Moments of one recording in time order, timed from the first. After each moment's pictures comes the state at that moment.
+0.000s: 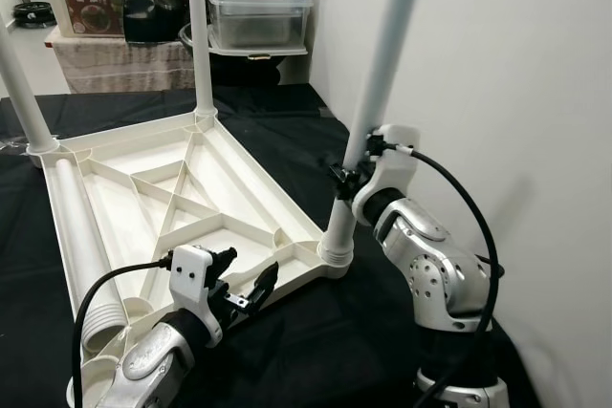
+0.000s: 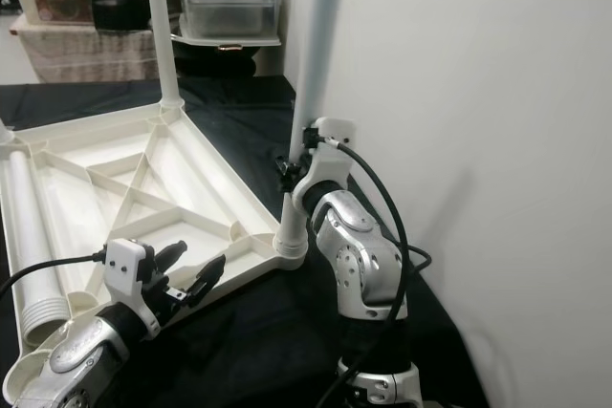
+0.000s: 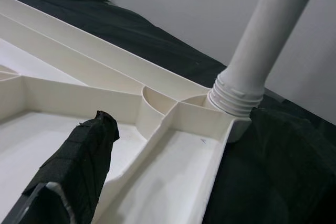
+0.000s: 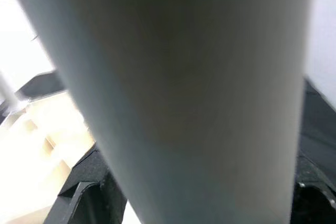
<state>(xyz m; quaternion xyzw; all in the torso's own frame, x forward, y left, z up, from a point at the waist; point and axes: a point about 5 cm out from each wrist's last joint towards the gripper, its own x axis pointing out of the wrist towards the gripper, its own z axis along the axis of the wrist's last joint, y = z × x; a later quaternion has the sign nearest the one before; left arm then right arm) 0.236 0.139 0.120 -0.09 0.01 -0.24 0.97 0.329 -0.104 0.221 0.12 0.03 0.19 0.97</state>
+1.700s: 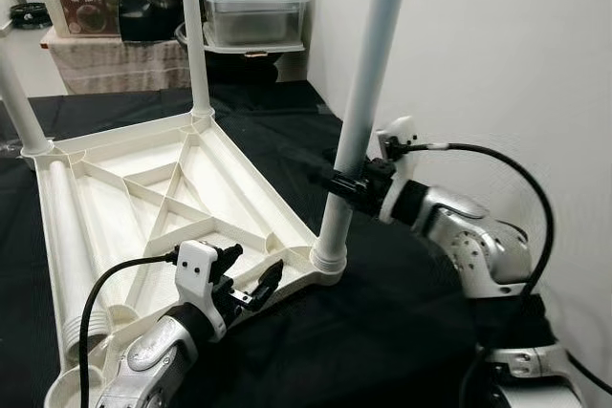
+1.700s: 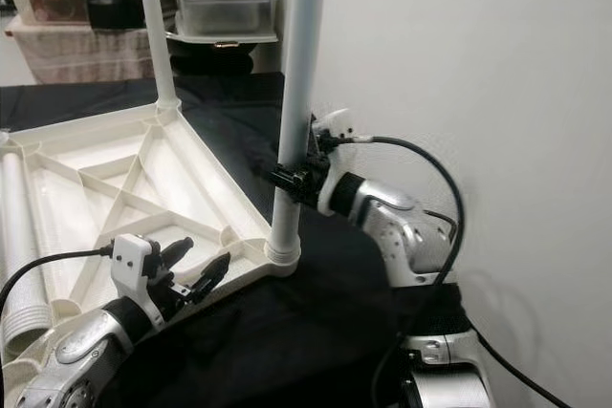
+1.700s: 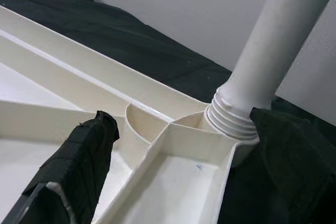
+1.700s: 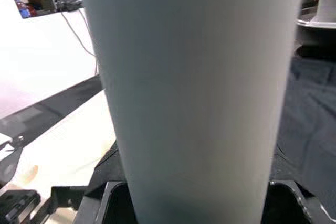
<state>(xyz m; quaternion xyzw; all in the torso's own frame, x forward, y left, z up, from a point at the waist) 0.242 0.138 0.120 -0.09 0.01 -0.25 0.96 0.330 -0.119 0.223 0.07 0.01 0.46 0.88</state>
